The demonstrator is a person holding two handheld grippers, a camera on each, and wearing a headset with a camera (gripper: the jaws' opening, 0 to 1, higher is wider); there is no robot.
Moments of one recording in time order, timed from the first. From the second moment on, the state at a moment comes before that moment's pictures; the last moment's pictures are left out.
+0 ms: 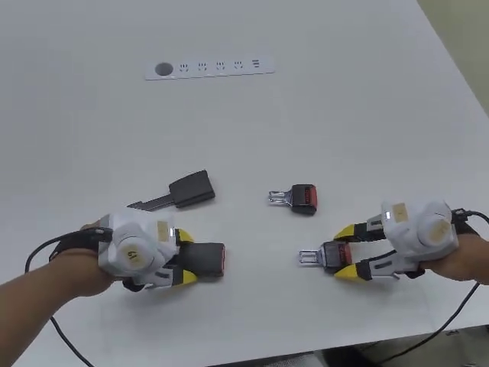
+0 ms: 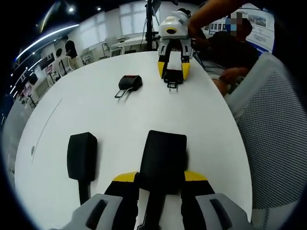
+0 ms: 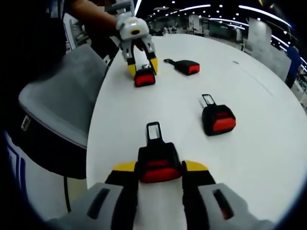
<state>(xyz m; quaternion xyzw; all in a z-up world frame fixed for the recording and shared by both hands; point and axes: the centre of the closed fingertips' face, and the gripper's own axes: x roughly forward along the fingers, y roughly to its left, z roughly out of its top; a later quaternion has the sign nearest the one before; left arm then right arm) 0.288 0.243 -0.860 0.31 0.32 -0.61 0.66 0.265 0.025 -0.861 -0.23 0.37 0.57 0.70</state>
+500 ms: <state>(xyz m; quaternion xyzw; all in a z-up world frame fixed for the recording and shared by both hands) 0.287 0.242 -0.861 0.30 0.34 -0.59 0.67 0.268 0.044 -0.861 -0.22 0.36 0.57 0.70</state>
